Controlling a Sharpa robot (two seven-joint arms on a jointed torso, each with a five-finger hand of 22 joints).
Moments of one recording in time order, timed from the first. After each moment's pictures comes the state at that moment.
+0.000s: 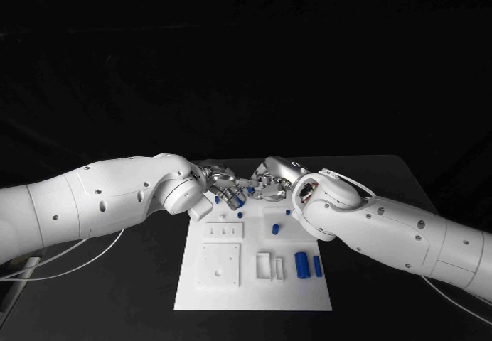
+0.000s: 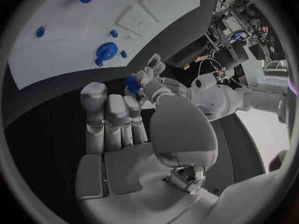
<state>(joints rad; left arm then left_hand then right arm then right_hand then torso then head) 1.46 -0.60 -0.24 1.34 -0.40 -0.16 -0.30 1.20 -0.02 0.03 0.13 0.07 1.14 0.07 0.07 0.32 1.38 0.03 0.12 0.07 1.29 0.00 0.50 0.24 0.04 1.07 -0.03 0.50 0.46 1.11 -0.58 0.14 1.45 -1.54 -0.31 -0.29 1.27 -0.08 0.36 -0.15 0.19 1.21 0.07 0.06 0.07 1.27 -0.02 1.10 1.14 1.45 -0.09 1.07 1.09 0.08 1.47 -0.11 0.75 1.31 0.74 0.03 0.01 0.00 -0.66</state>
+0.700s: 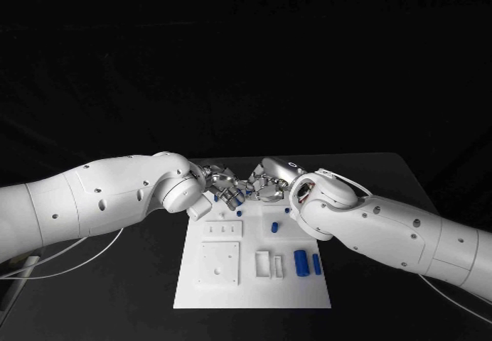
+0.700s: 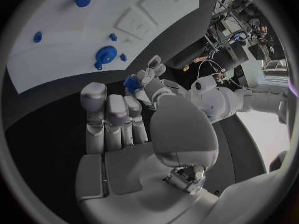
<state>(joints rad) 1.46 -0.59 -0.24 1.34 -0.40 -0.13 -0.31 1.31 0.09 0.11 0.00 0.30 1.16 0.06 0.06 0.34 1.43 0.01 0.08 0.07 1.29 -0.01 0.53 0.27 0.04 1.06 -0.04 0.52 0.50 1.11 -0.57 0.13 1.44 -1.54 -0.30 -0.30 1.26 -0.09 0.36 -0.15 0.19 1.22 0.07 0.06 0.07 1.27 -0.03 1.10 1.14 1.45 -0.09 1.07 1.09 0.08 1.47 -0.11 0.75 1.31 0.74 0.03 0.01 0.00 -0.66</state>
